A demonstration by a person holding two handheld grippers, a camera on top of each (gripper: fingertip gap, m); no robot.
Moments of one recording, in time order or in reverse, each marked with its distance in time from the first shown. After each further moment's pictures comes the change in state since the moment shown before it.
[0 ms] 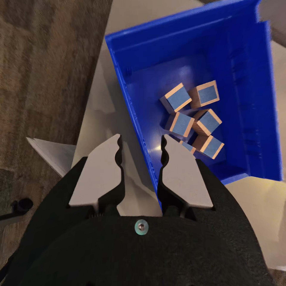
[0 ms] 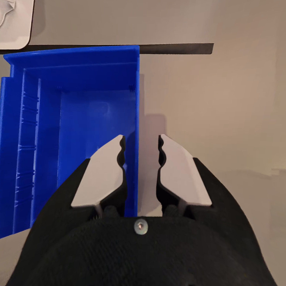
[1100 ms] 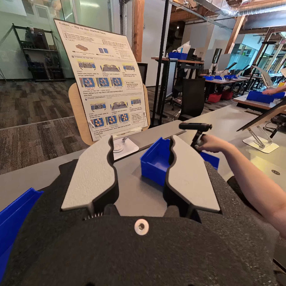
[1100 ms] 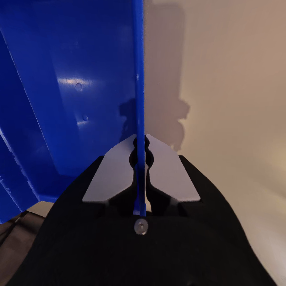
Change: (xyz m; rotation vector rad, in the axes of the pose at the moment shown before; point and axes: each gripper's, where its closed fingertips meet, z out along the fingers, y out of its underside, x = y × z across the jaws) left arm 0.284 0.022 -0.229 0.943 0.820 0.599; right arm -0.192 0.054 0.078 -0.533 -0.156 -0.222
